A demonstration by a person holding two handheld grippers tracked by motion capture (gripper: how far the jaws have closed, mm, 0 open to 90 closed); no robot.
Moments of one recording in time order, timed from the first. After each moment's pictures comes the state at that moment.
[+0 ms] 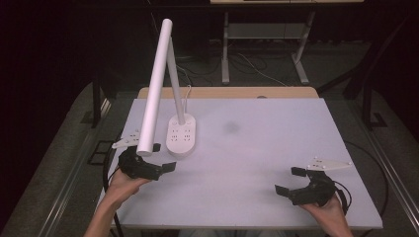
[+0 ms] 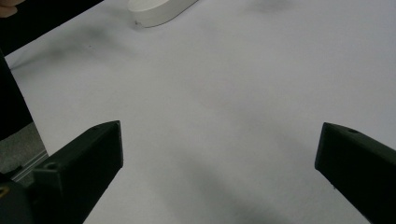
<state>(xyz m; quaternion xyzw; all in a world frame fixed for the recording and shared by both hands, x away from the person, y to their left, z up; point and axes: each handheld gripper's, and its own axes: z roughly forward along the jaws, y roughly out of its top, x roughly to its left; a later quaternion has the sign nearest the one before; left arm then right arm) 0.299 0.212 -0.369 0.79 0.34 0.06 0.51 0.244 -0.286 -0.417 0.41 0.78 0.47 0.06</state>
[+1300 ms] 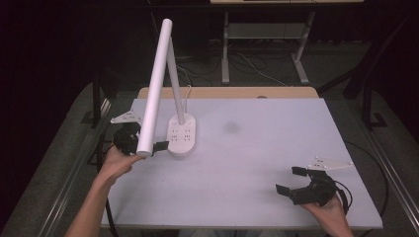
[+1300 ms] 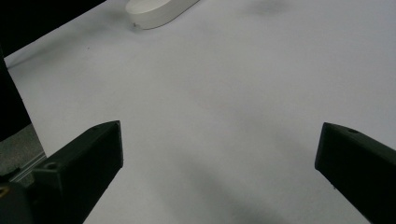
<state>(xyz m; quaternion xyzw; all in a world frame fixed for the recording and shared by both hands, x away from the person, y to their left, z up) 0.352 0.232 -0.350 0.80 0.36 0.09 0.47 0.244 -0.288 -0.417 0.41 0.78 0.47 0.07</state>
